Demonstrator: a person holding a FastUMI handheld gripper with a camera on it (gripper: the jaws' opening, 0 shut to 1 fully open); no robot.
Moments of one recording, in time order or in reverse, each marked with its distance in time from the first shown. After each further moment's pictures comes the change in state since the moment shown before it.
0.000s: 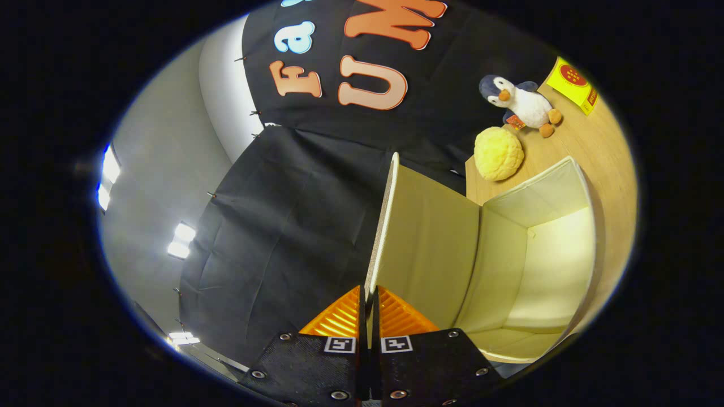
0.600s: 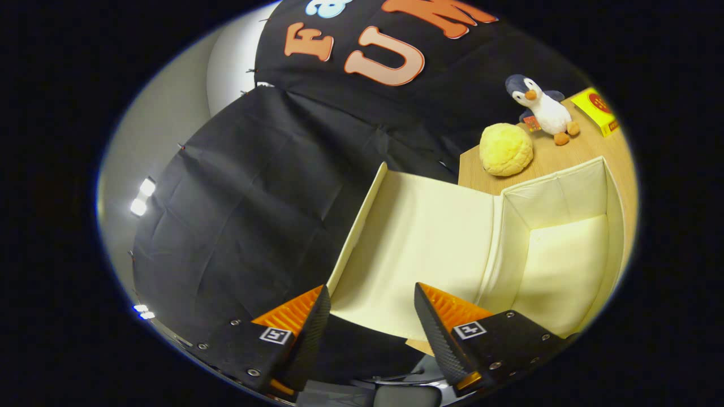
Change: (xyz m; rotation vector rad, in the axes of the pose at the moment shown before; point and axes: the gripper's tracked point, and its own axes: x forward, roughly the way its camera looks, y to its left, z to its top) arm 0.057 -0.020 -0.047 -0.236 0.103 -0.214
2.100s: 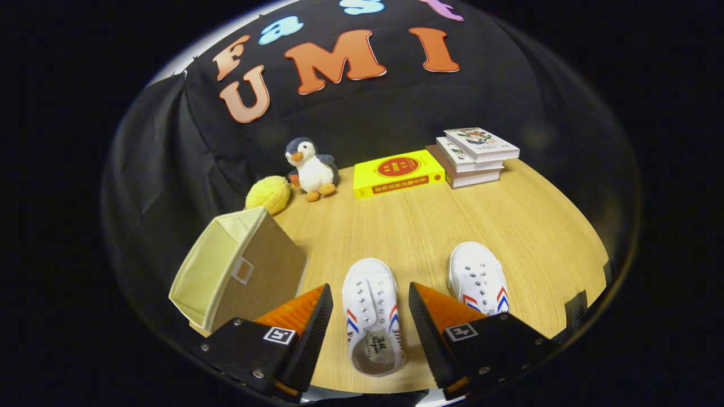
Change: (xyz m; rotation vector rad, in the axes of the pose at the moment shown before) arm -0.294 -0.334 0.002 -0.145 -0.198 -0.908
